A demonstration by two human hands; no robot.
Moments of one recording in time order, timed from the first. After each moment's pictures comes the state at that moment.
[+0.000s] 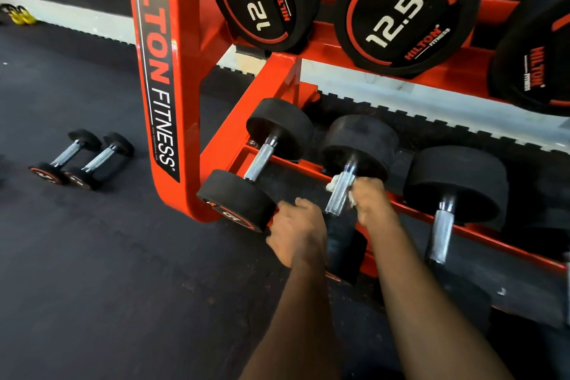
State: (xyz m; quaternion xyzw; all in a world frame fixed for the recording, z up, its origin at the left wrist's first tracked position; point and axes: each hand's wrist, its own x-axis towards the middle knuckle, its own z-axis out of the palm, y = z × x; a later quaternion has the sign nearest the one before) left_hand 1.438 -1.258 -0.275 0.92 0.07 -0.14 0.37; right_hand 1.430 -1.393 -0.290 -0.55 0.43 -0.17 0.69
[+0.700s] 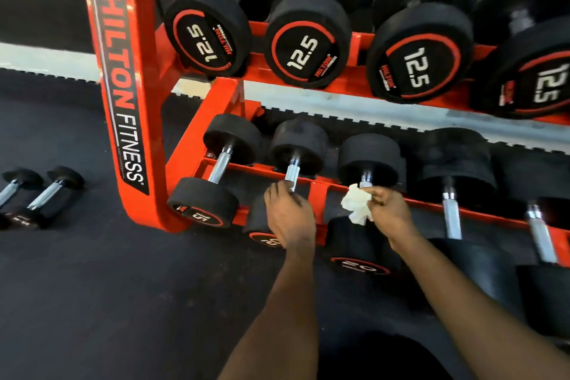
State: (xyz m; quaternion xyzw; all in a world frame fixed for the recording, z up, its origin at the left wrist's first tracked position) left_hand 1.367 -1.262 -0.255 0.84 -0.15 0.09 0.51; right_hand 1.245 -1.371 -0.227 -0.69 0.45 -0.27 0.50
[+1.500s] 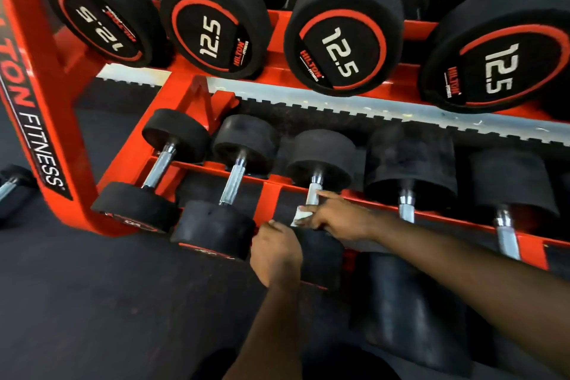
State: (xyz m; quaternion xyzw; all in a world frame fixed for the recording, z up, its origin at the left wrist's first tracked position) left_hand 1.265 -1.335 -0.270 0.93 -0.01 -0.14 0.35; right_hand 1.212 -1.499 -0.268 -0.99 -0.06 0.08 0.12
